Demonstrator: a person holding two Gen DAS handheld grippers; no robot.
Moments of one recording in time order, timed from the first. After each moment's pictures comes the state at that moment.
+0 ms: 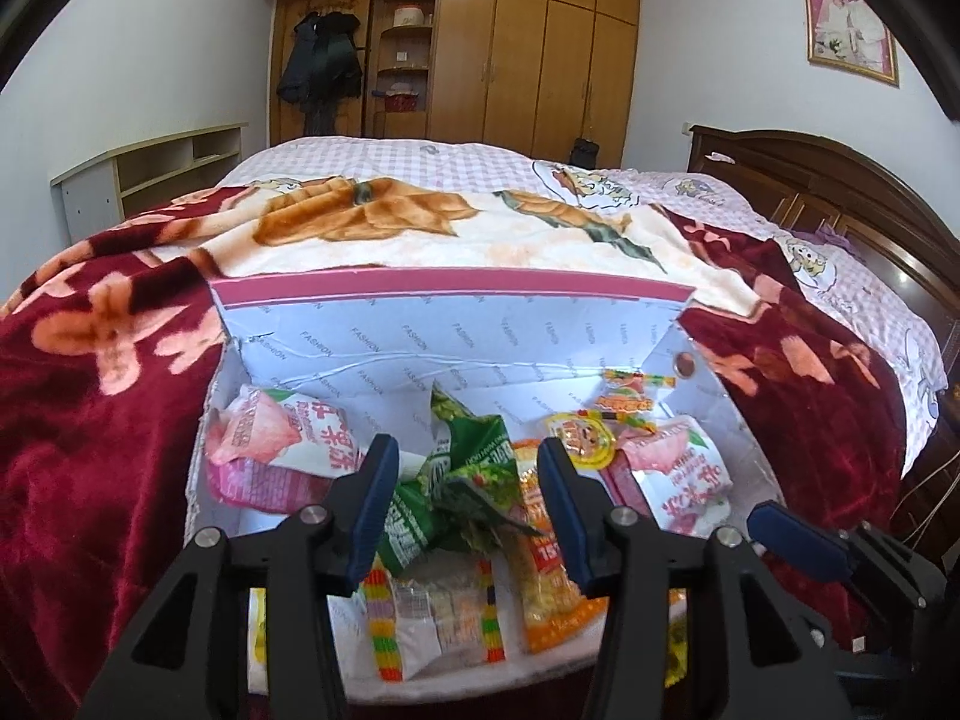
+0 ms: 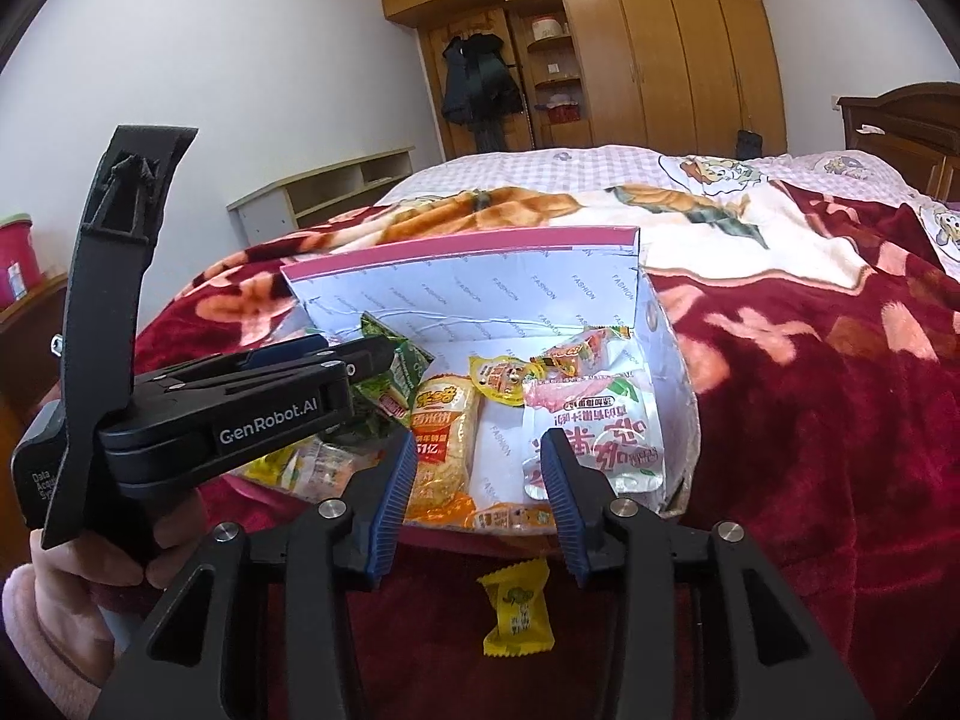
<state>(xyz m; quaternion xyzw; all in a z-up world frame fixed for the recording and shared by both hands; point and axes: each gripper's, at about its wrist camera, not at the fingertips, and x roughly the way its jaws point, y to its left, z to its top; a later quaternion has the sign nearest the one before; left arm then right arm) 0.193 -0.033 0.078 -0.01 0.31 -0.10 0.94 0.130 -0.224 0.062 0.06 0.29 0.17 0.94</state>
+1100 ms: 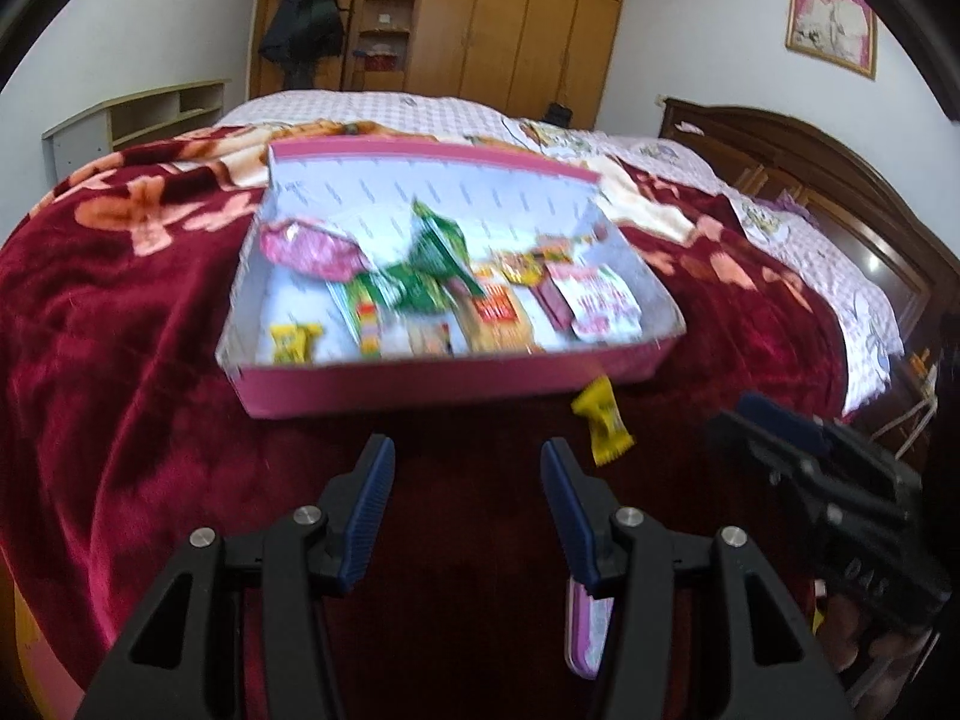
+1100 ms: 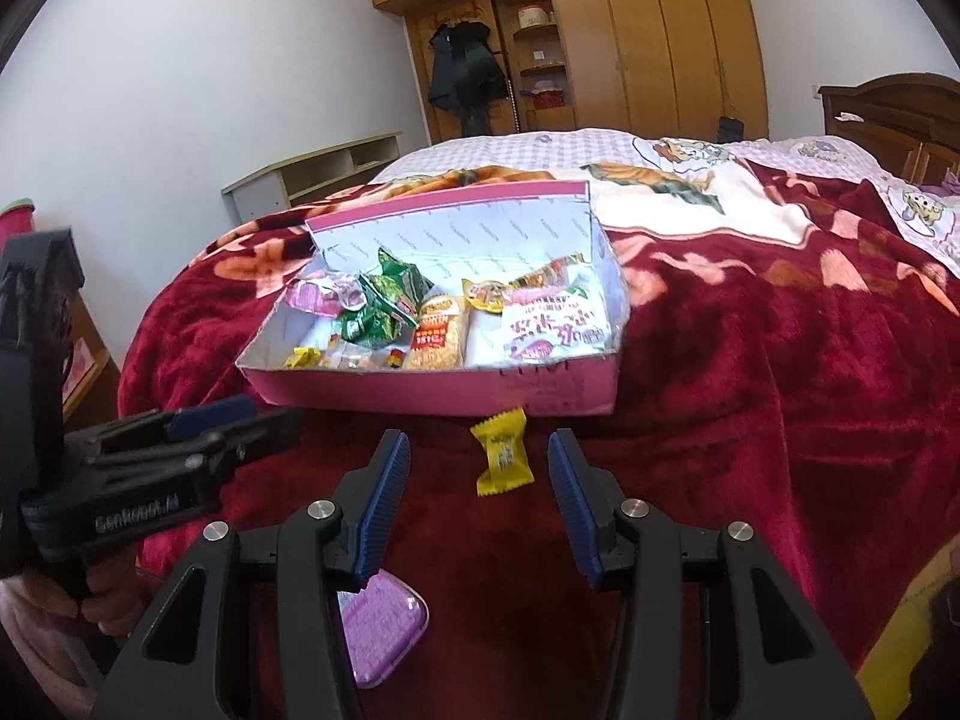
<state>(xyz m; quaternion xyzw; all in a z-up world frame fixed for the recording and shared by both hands) 0.070 -0.018 0.053 -0.03 0.37 -0.14 0.92 0.052 -0.244 0.053 0.06 0.31 0.14 0.94</state>
